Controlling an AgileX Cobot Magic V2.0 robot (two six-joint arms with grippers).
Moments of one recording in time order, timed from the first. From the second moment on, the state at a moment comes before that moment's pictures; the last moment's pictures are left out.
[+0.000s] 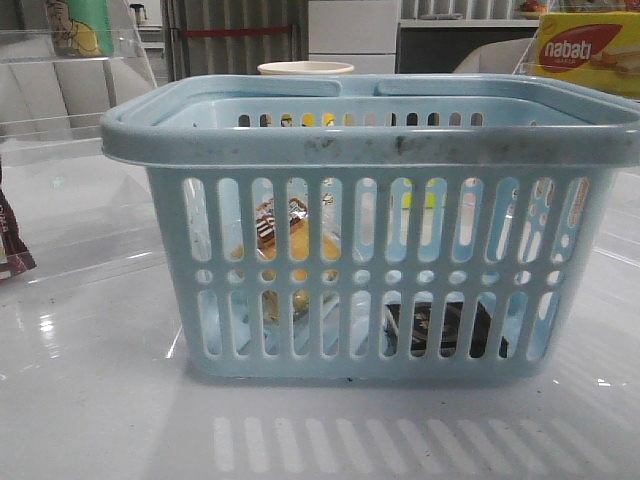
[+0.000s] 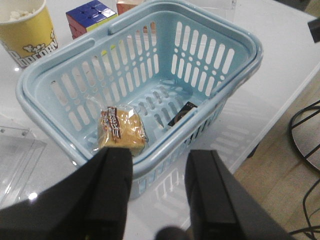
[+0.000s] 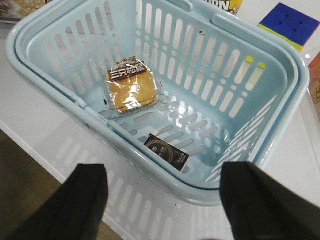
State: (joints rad) left arm -0.64 0.82 -0.96 -0.24 0.79 0.32; right arm 0.47 0.81 -0.91 0.11 0.77 -0.14
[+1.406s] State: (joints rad) left arm -0.64 0.65 -0.80 -0.05 0.81 0.15; right arm 0.47 0.77 -0.84 0.03 0.87 -0.07
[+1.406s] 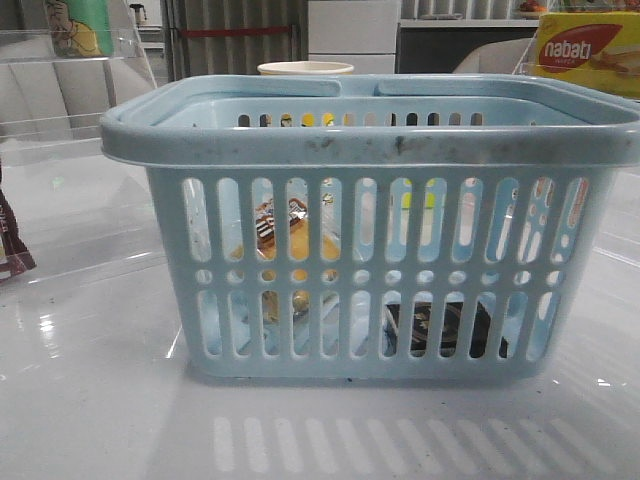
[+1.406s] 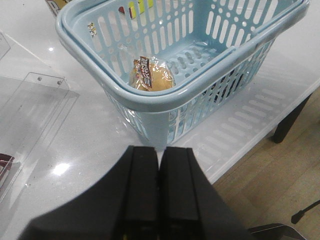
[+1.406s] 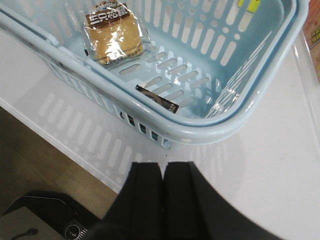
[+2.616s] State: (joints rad) left arm -0.04 -0.01 -0.05 -0.10 0.24 0.15; right arm 0.47 0.77 -0.84 0.03 0.87 -0.07
